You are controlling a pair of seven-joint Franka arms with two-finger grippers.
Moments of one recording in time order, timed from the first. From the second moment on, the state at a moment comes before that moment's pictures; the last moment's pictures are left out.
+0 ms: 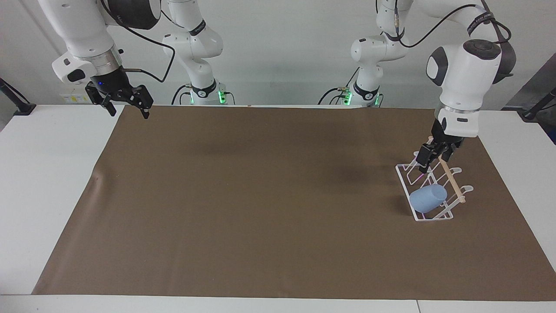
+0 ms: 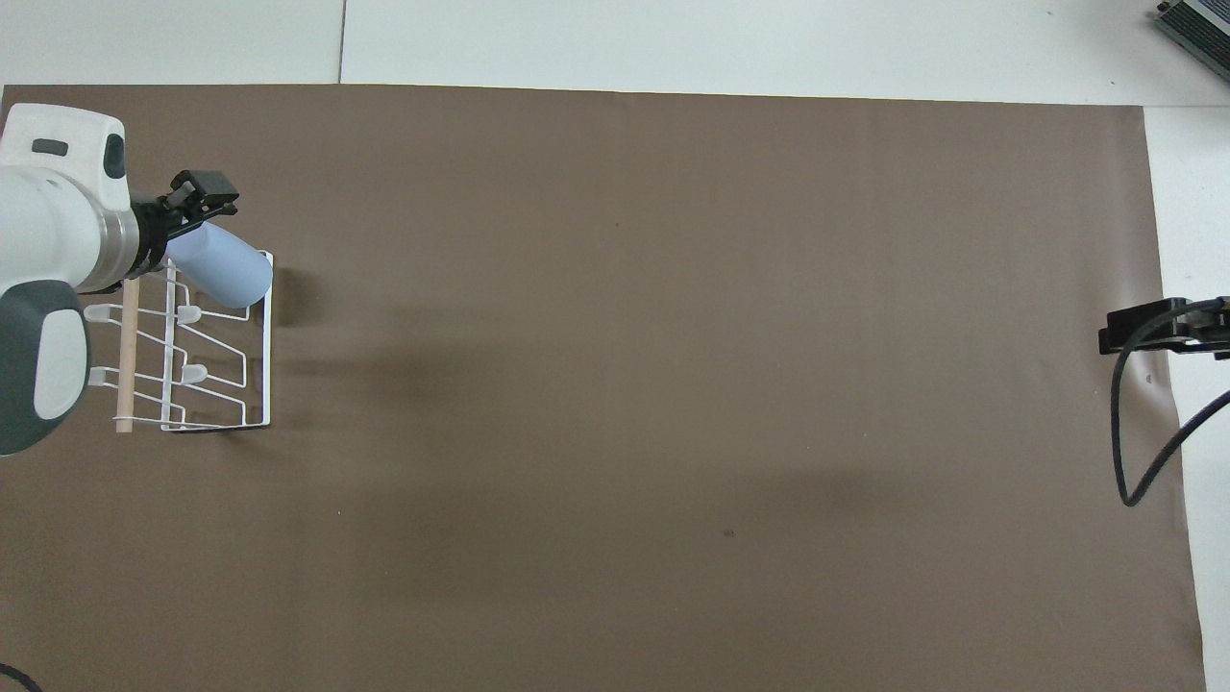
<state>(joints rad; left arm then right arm) 0.11 -0.03 -0.20 -1.87 0.10 2.00 -0.39 0.08 -0.08 -0.16 -1.69 -0.06 1.61 0.00</state>
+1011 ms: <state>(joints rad) 0.11 -0.09 -0.21 -1.77 0.05 1.68 -0.11 0.08 -0.08 -0.17 -1.69 0.01 1.61 0.00</state>
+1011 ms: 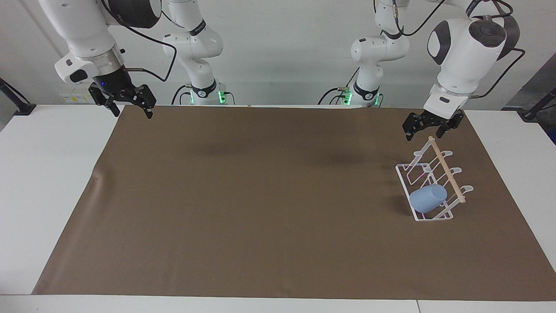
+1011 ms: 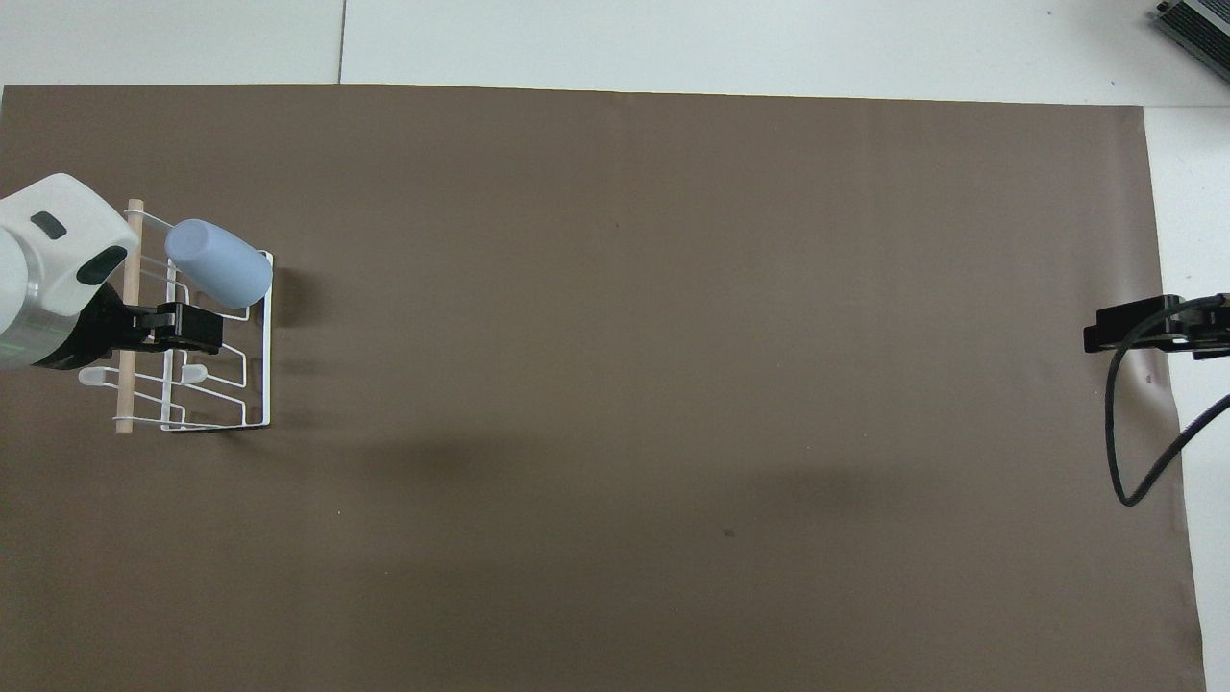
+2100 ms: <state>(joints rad) 0.00 -0.05 -0.13 -1.67 0.01 1.61 -0.01 0.08 -0.08 -0.17 -1.69 0.01 1.61 0.00</state>
